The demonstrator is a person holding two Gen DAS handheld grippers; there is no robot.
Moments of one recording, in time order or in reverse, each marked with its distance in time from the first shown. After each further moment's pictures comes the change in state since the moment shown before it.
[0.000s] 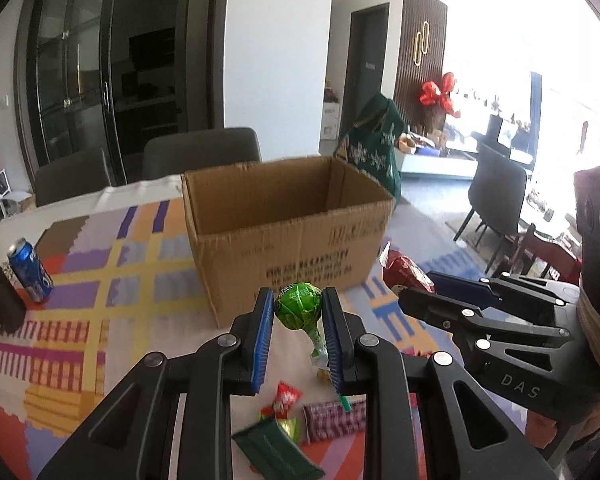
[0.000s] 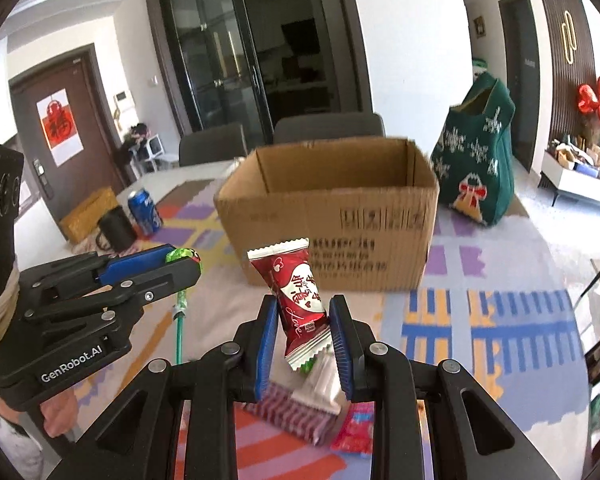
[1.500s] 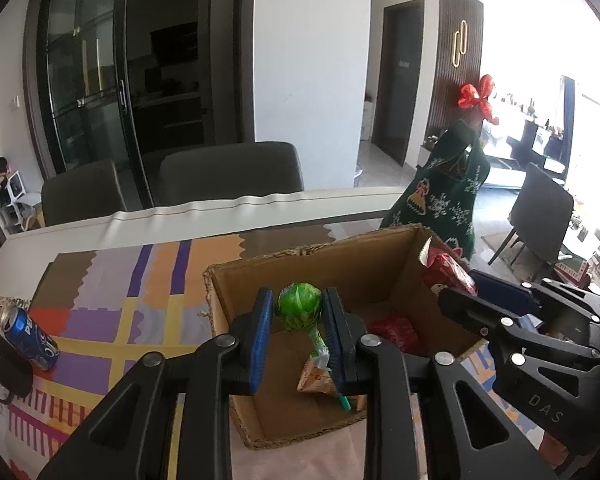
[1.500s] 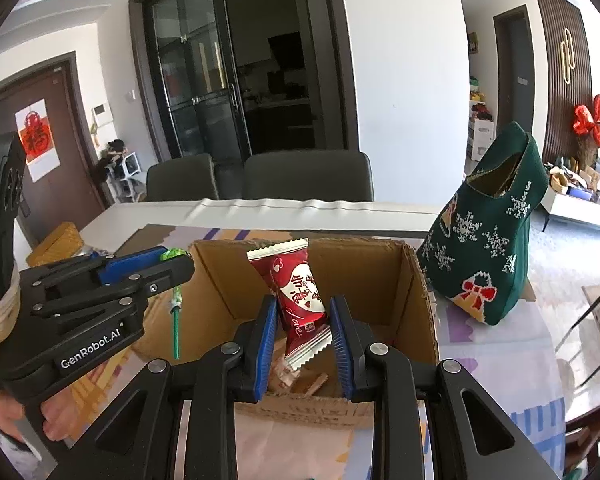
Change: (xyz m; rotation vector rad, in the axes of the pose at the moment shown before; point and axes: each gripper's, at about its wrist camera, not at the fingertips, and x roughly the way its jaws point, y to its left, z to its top) left arm 0.113 0.059 0.102 -0.031 0.030 0.115; right arm 0.093 -0.032 0.121 -0.014 -0.041 -0.068
